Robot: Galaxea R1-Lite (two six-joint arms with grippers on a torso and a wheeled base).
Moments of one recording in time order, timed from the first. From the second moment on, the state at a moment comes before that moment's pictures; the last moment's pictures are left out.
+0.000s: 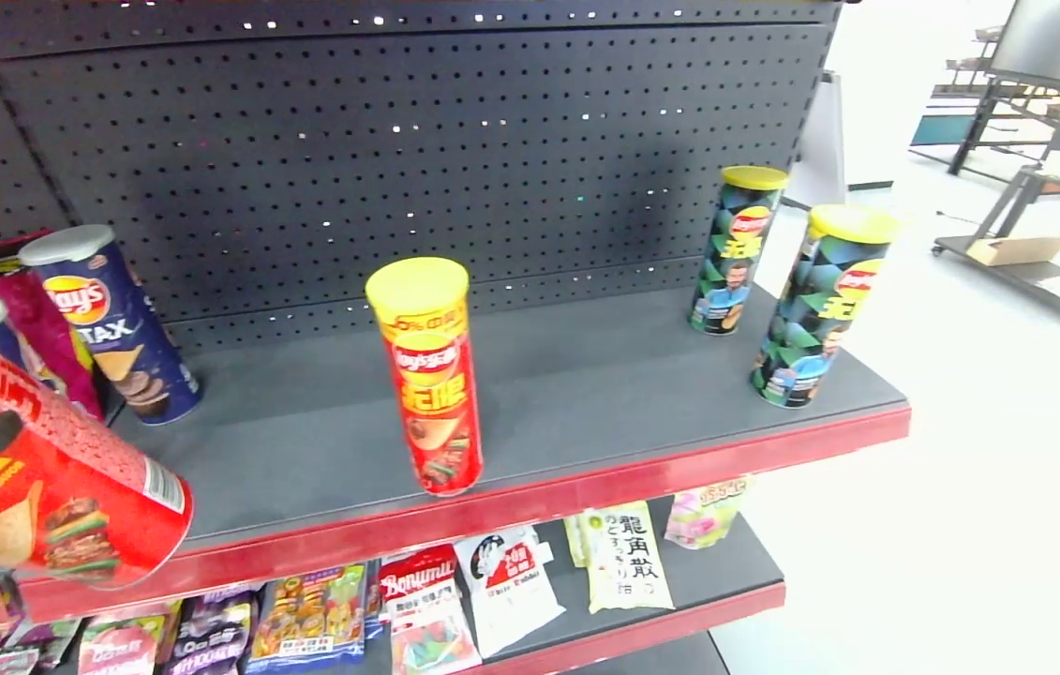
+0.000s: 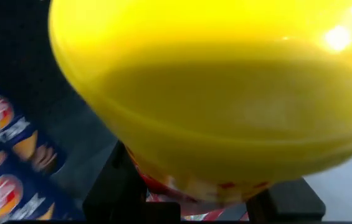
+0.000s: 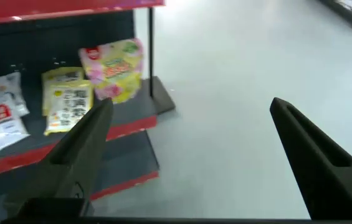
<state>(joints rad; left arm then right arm) 0.09 0.77 -0.65 -0.06 -0.58 0.16 0.21 0.09 -0.14 0.24 -0.43 -0.04</state>
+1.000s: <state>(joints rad) 0.10 1.09 -0.70 -0.23 -0.46 0.16 0.21 0.09 0.00 -0.09 -0.19 -0.04</state>
